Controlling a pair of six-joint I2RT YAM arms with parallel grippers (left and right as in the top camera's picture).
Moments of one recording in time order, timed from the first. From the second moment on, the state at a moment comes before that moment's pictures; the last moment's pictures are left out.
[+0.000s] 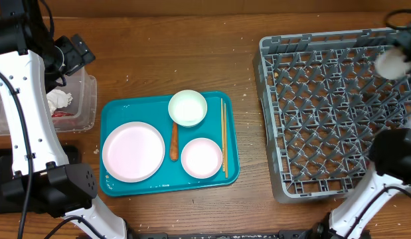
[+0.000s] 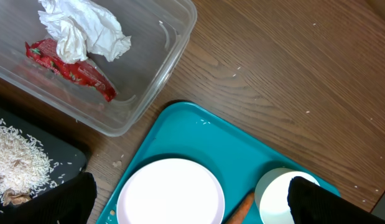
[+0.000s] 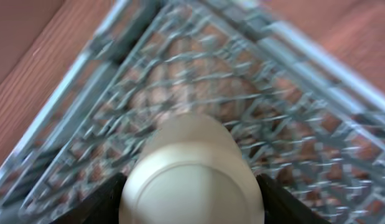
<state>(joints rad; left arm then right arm) 0.26 1.91 2.19 -1.50 0.03 -0.42 -0.43 2.19 2.53 -1.51 0.10 0.42</state>
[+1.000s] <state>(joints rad) 0.26 1.91 2.19 -1.46 0.02 -0.43 -0.39 2.09 2.32 -1.37 -0.44 0.36</state>
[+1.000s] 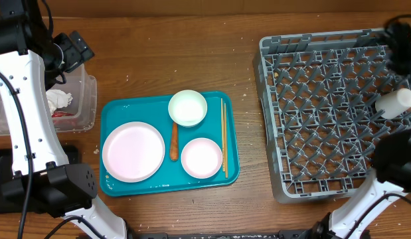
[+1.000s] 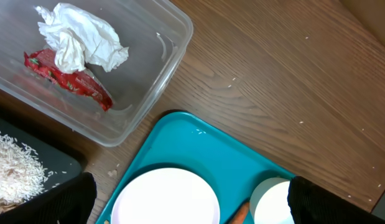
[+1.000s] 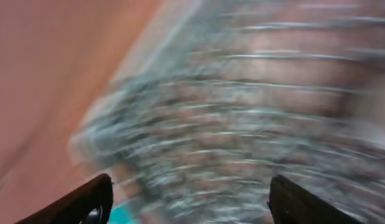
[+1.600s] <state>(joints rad) 0.26 1.91 2.19 -1.50 0.03 -0.44 0.58 2.18 2.32 -1.22 -0.26 0.31</state>
